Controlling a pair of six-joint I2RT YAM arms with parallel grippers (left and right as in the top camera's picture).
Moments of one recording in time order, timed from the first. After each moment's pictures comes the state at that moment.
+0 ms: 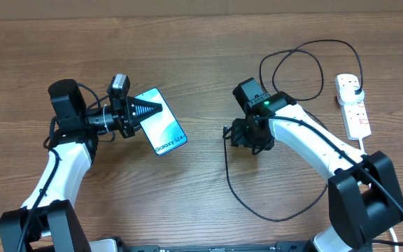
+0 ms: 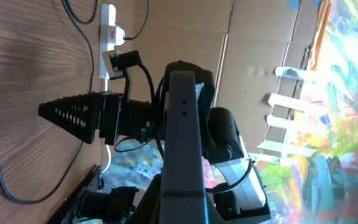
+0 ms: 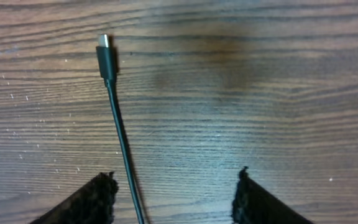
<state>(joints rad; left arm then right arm) 0.17 1.50 0.79 0.19 1.53 -1.18 0.48 1.77 1.22 -0.90 -0.09 0.58</state>
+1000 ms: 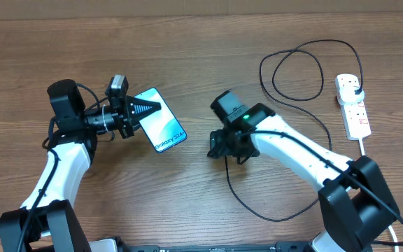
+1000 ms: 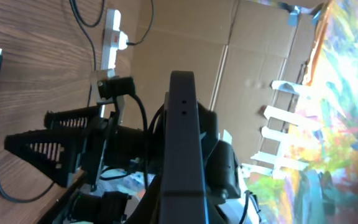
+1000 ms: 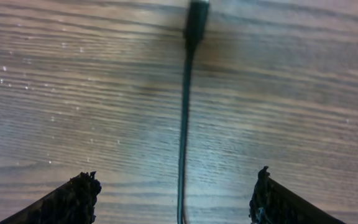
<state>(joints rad) 0.19 1.50 0.79 0.18 1.51 -1.23 0.65 1.77 1.20 -0.85 -0.04 0.57</state>
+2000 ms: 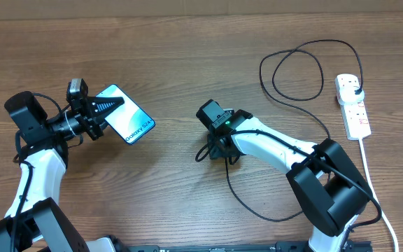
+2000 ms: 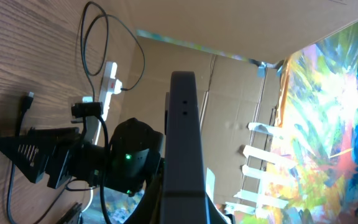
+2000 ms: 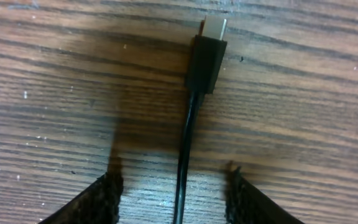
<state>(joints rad) 0.43 1.50 0.79 0.18 1.54 -1.25 0.69 1.92 1.20 -0.73 0.09 0.57</state>
